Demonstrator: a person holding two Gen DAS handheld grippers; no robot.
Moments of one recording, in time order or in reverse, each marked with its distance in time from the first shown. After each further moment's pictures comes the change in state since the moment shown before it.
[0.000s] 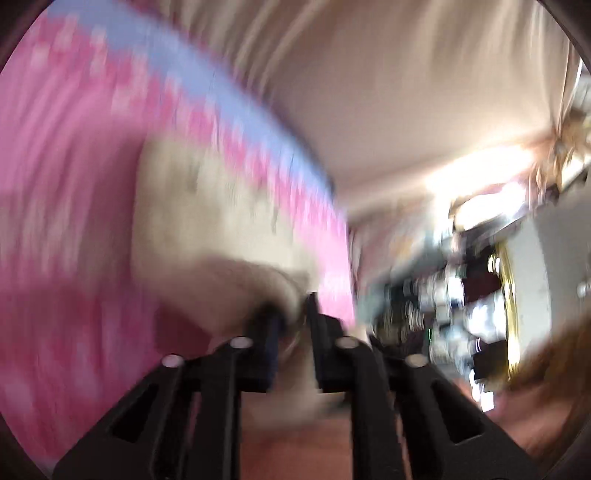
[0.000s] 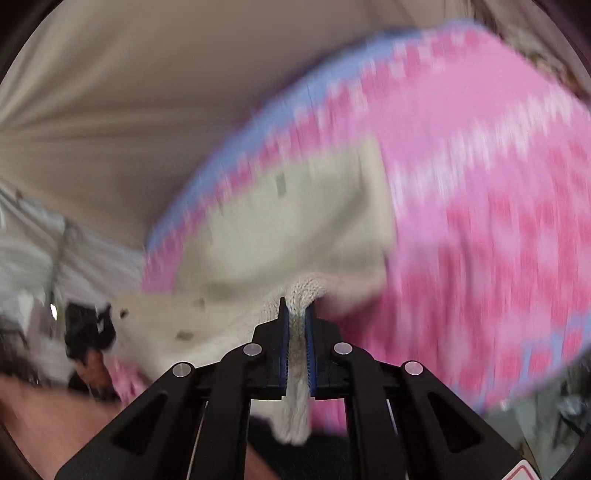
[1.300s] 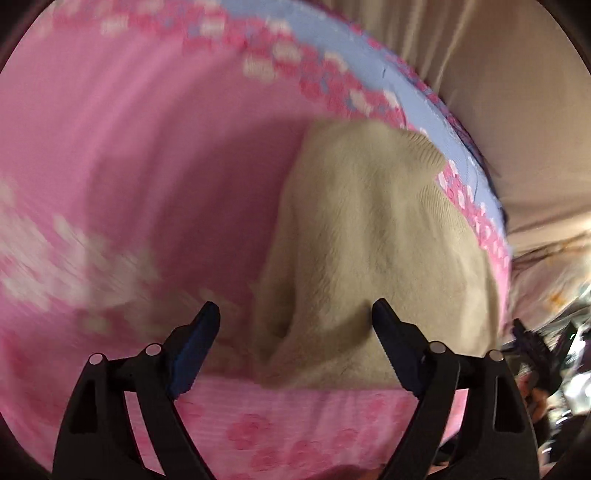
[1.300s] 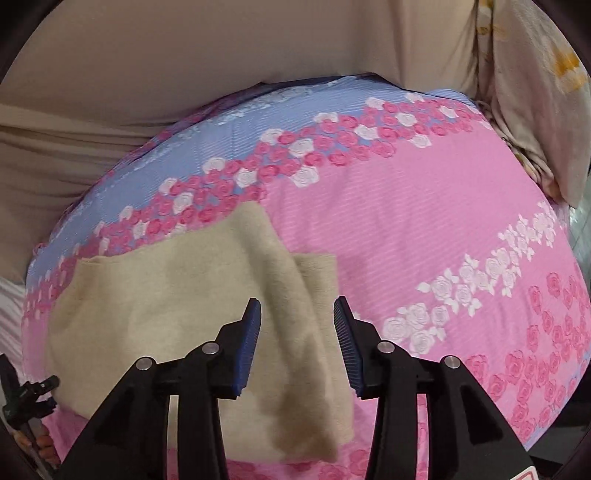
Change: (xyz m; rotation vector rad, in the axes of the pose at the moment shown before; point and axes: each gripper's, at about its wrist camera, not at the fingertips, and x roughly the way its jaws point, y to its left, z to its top) left arm 0.099 0.104 0.011 -0.181 0.064 0.590; right arm 0.129 0.031 0.093 -0.135 -0.023 -0.479
